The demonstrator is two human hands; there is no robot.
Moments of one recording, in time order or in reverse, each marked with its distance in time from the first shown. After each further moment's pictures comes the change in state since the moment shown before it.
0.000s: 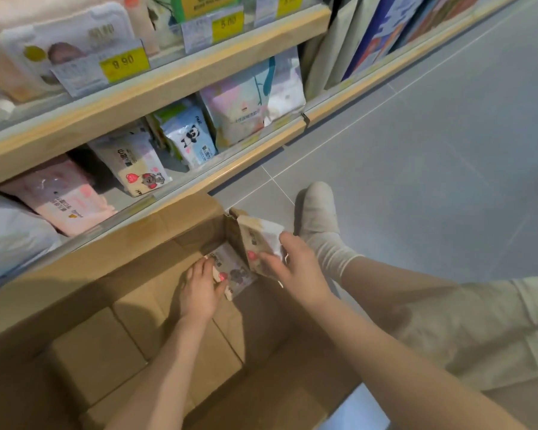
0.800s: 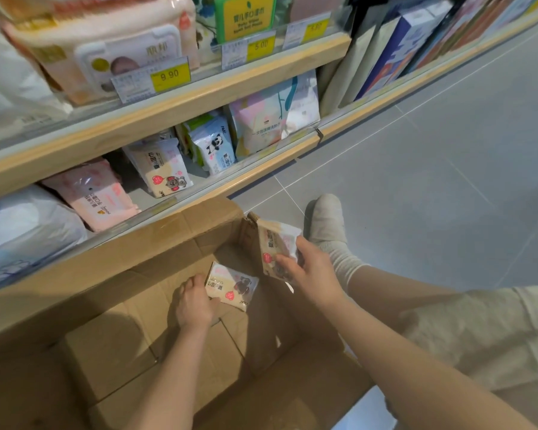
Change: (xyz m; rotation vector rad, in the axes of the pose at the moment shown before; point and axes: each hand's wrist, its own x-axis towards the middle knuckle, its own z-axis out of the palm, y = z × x) left_hand -0.016 -0.022 -0.007 -0.158 -0.019 -0.287; right_hand 0.000 0.003 0.002 0.073 -0.081 0.140
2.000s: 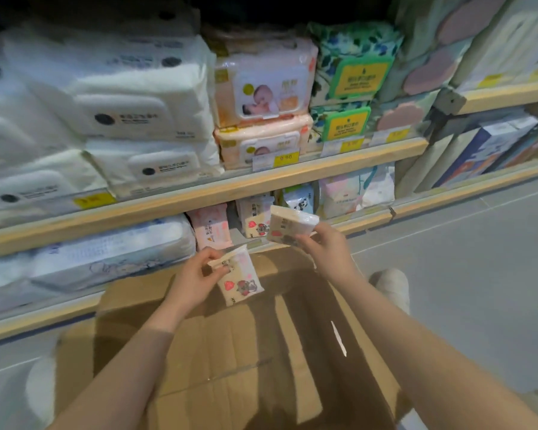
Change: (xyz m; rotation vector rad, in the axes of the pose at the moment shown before) left_hand -0.040 -0.012 -0.205 -0.473 0.254 0.258; right_hand 0.069 -0.139 0.002 0.091 -0.038 -0.326
